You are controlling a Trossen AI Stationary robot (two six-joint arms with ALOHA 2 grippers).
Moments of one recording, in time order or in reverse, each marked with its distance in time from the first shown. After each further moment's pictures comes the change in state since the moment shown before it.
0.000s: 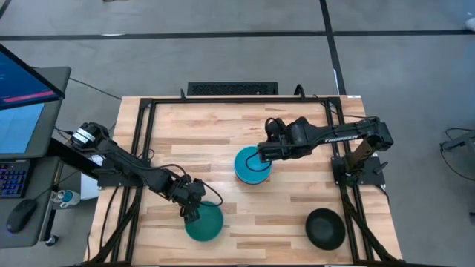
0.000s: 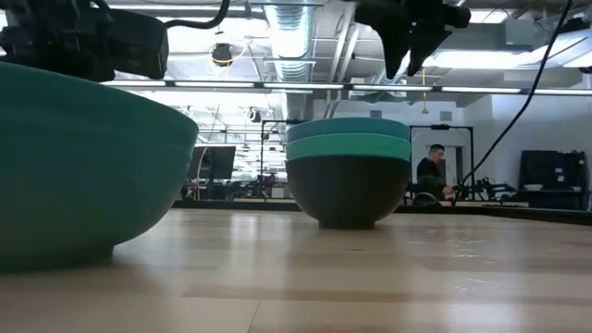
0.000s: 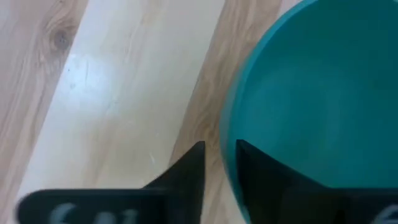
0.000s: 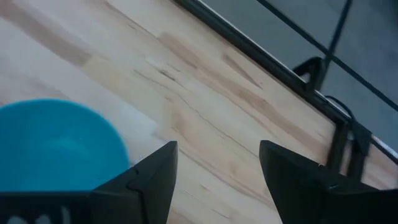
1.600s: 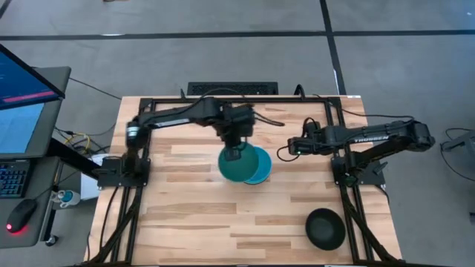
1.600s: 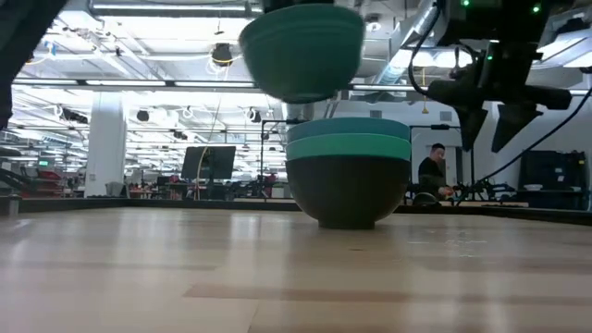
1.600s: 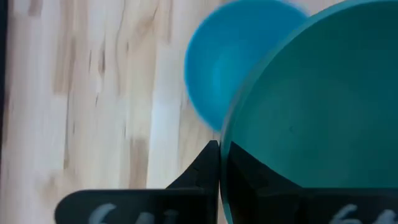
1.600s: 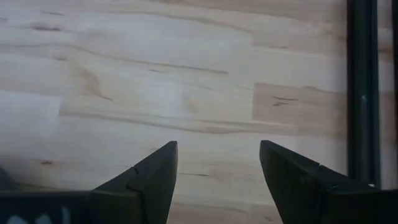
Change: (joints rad) left arm 0.614 0.516 1.292 -0.842 0.097 0.888; right arm -0.154 -0.486 -0.797 0.375 -0.204 0.351
